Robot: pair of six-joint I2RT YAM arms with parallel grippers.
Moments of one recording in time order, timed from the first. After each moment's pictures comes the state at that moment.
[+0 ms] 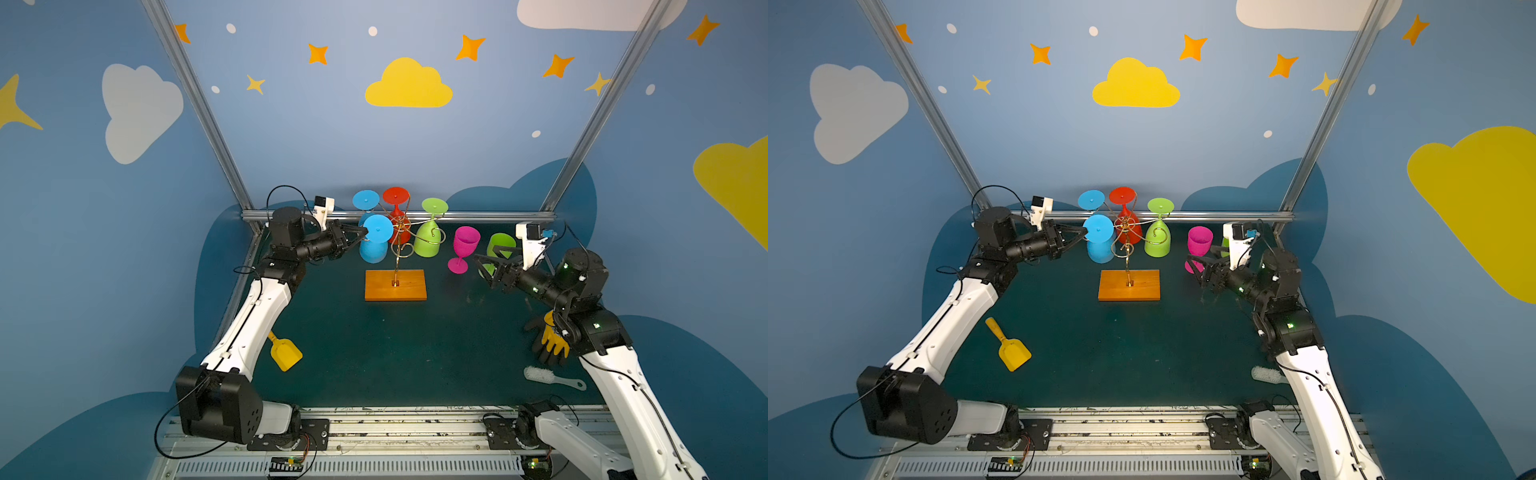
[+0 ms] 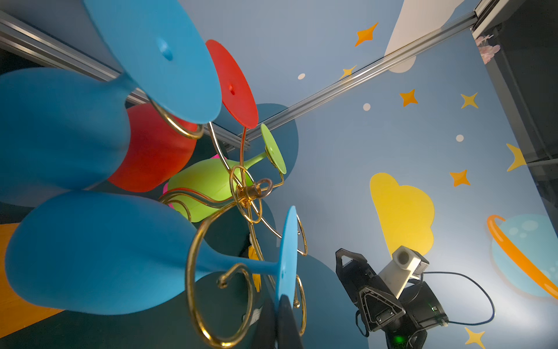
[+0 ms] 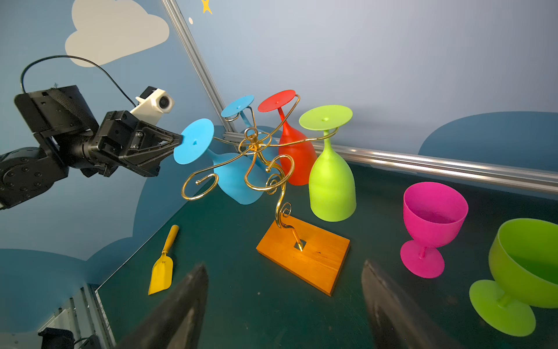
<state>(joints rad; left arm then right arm) -0.14 1.39 1.27 -0.07 0.89 -0.96 0.25 0.92 1.10 -0.35 -0.49 0.20</state>
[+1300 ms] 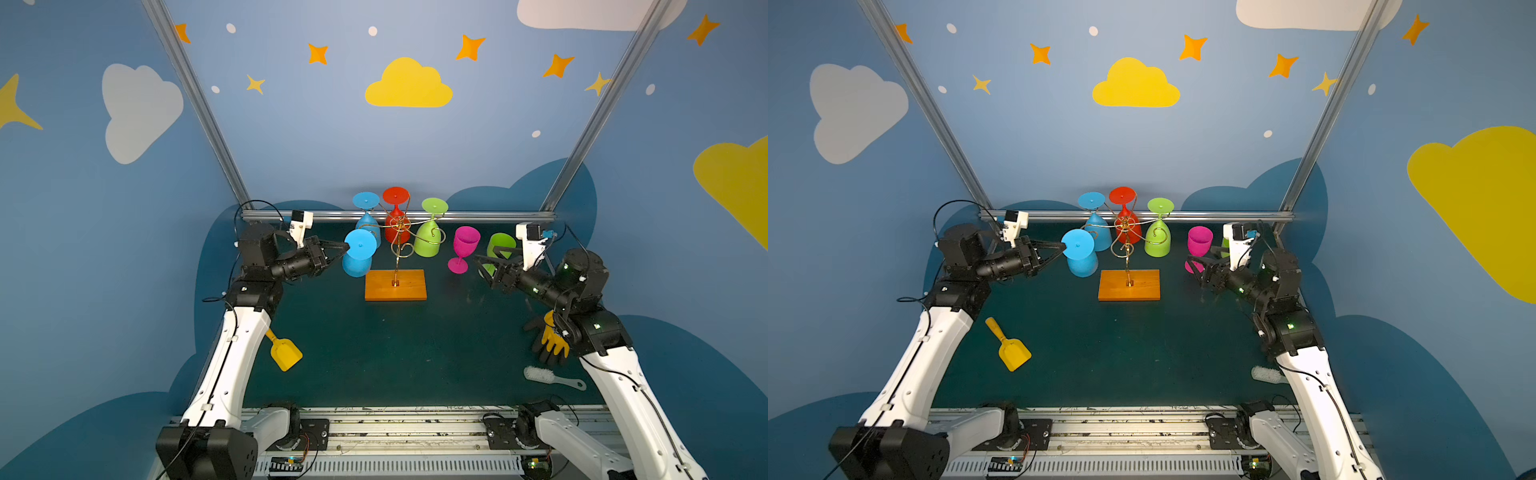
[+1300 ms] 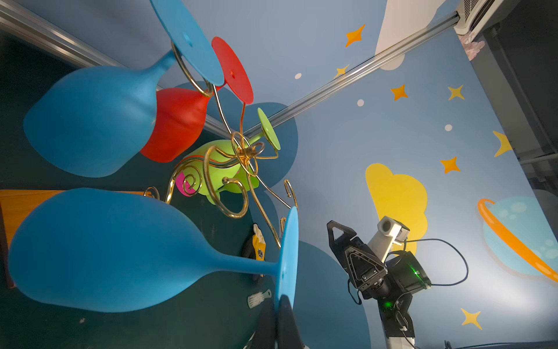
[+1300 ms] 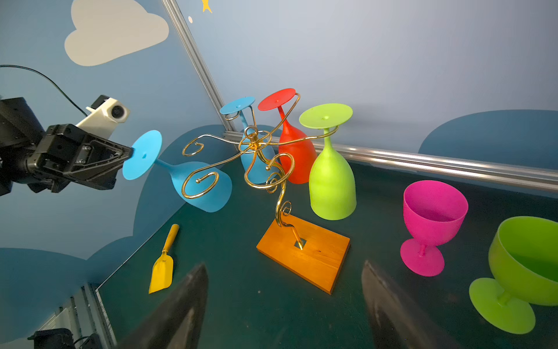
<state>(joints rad) 0.03 1.14 1.16 -0.25 1.00 -0.89 0.25 0.91 1.09 -0.36 -0.49 0.20</state>
